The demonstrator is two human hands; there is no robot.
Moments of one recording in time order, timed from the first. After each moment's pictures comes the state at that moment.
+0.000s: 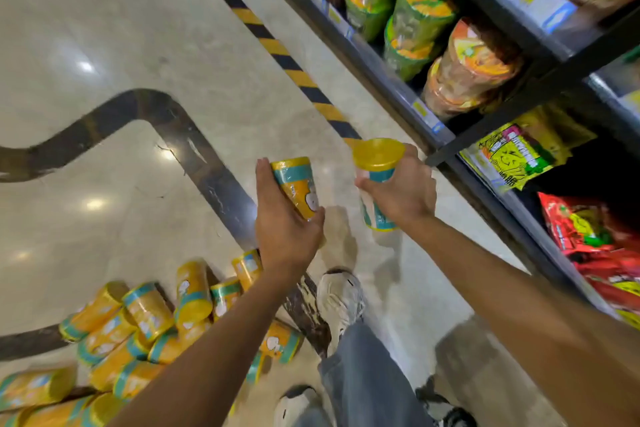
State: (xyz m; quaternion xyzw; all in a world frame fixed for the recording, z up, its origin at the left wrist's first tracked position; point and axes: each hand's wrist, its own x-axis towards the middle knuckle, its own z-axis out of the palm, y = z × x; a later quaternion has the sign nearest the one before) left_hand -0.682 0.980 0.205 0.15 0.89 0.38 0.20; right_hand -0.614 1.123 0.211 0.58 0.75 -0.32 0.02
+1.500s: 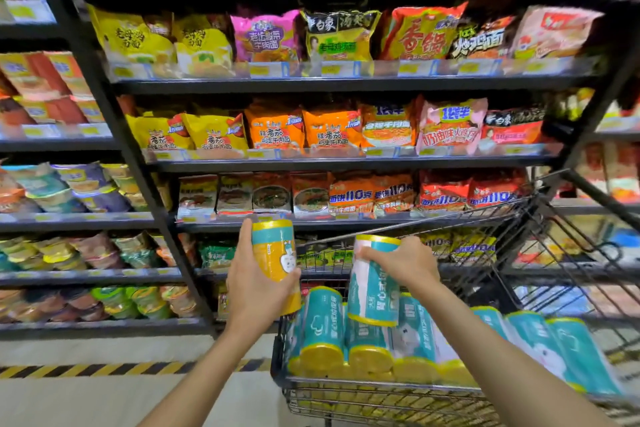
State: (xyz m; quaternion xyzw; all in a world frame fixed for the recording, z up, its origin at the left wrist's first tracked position) left_hand -0.252 0.870 0.778 0.63 0.61 0.44 0.21; right_hand -0.026 0.876 0.794 0.82 0.44 -0.25 -0.27
